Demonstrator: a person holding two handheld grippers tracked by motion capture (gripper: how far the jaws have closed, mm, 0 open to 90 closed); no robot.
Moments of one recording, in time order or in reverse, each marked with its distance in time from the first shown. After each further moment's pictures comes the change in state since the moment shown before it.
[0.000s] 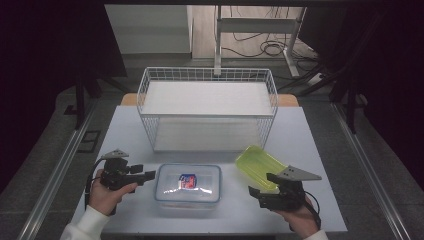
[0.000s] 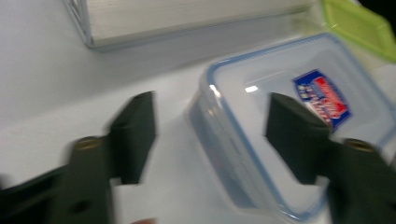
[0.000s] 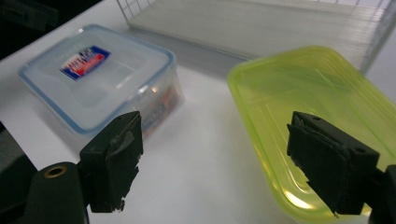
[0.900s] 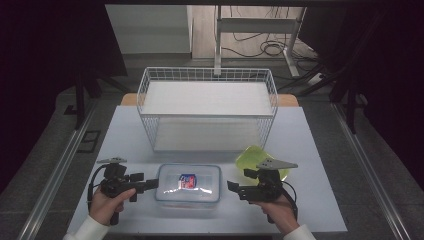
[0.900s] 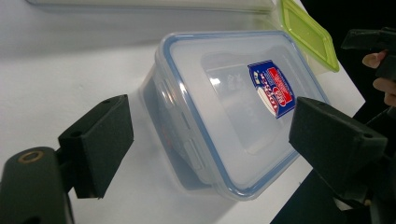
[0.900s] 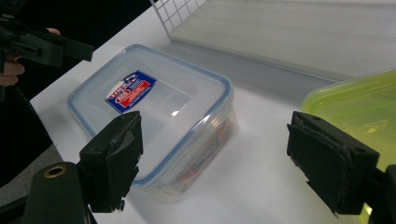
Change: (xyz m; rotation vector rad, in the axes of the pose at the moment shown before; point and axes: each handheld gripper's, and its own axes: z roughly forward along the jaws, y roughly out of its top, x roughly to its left) left arm -0.004 -0.015 0.003 0.015 -0.142 -0.125; right arm 0.021 0.019 0.042 0.018 0.146 0.057
